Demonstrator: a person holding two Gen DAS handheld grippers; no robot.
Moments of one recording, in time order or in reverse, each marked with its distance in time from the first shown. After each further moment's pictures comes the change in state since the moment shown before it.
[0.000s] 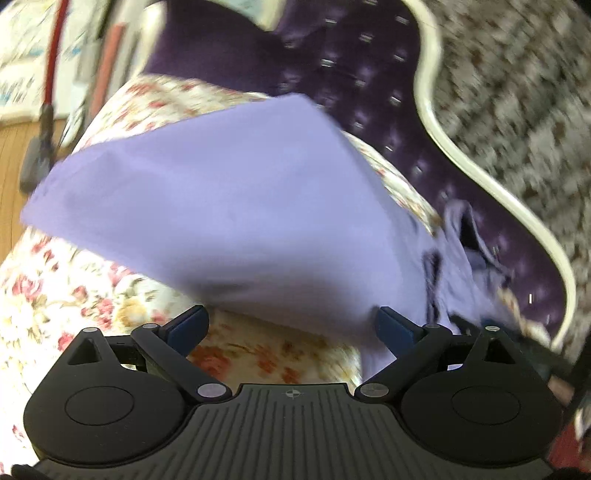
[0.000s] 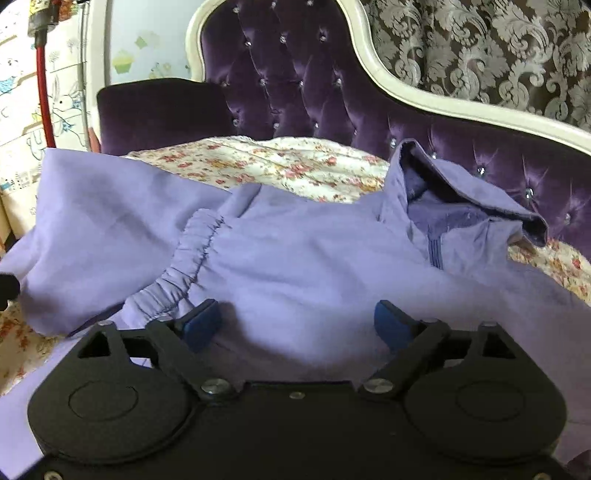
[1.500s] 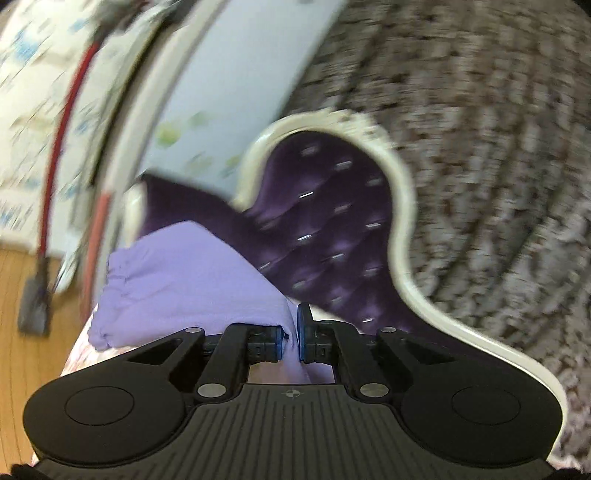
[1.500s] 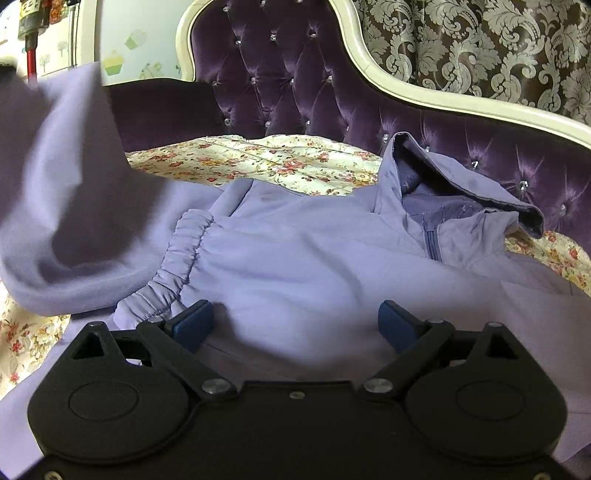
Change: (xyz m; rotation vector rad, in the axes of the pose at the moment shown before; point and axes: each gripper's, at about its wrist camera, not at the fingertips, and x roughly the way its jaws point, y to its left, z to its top) left arm -0.083 -0.069 0.122 0.127 -0.469 -0.045; right arm 0.004 0.001 0.002 0.021 0.001 -0.017
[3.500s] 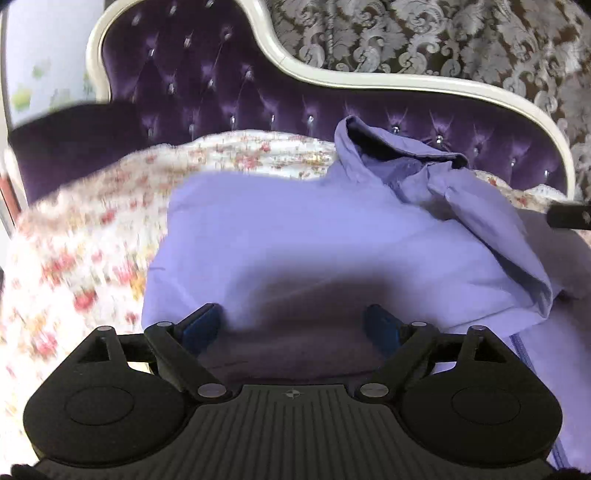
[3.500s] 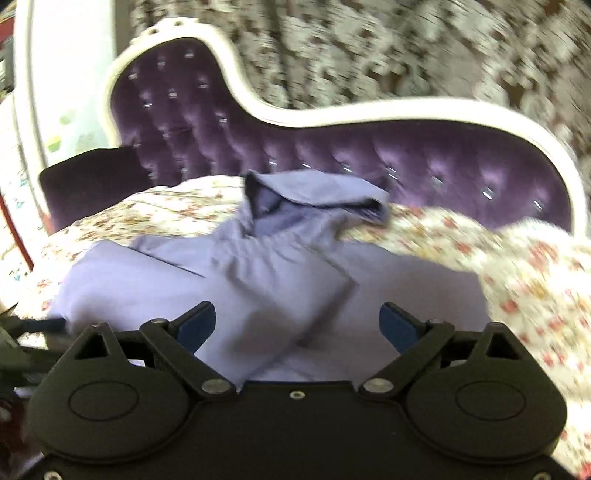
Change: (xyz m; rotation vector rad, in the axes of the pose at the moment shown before) left arm 0.043 -0.114 -0.195 0.468 0.450 -0.042; right arm -0.110 -0.116 -0.005 0.196 -0.062 -0.092
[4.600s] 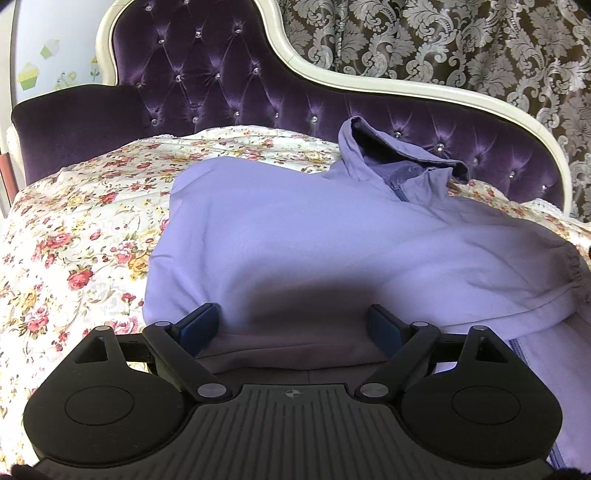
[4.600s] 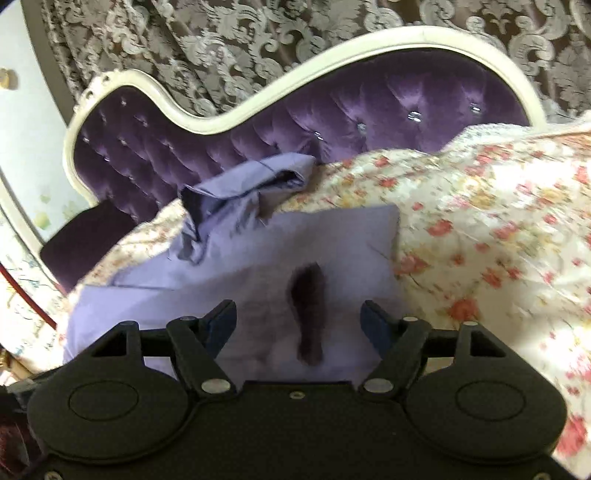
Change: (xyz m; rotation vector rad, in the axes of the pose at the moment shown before) left arm -0.006 0.004 -0.009 -0.044 -0.001 -0.014; right arm -0.021 -0.131 -0.032 0.341 0.041 0.101
